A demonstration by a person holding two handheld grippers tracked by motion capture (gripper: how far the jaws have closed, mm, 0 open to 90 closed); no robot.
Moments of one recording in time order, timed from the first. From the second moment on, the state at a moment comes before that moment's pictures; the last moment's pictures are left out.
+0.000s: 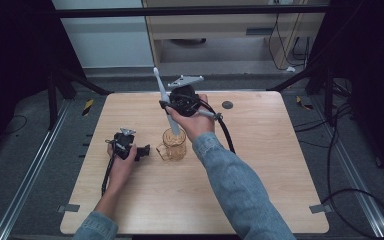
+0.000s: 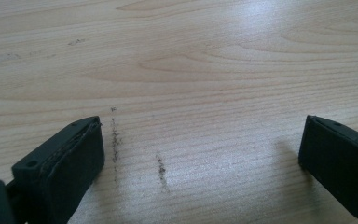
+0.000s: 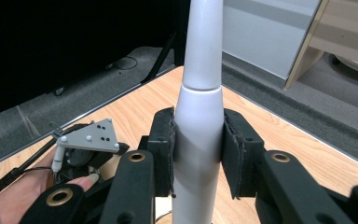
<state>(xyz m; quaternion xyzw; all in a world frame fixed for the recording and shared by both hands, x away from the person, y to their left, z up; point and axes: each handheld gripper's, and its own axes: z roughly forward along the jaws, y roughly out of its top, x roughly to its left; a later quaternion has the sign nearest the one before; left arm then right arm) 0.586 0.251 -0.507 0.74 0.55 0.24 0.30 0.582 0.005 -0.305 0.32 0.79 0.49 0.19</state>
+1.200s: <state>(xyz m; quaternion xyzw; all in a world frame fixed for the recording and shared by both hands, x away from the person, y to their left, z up) 0.586 0.252 -0.507 0.74 0.55 0.24 0.30 0.585 0.015 -0.375 0.33 0.81 0.45 0.17</state>
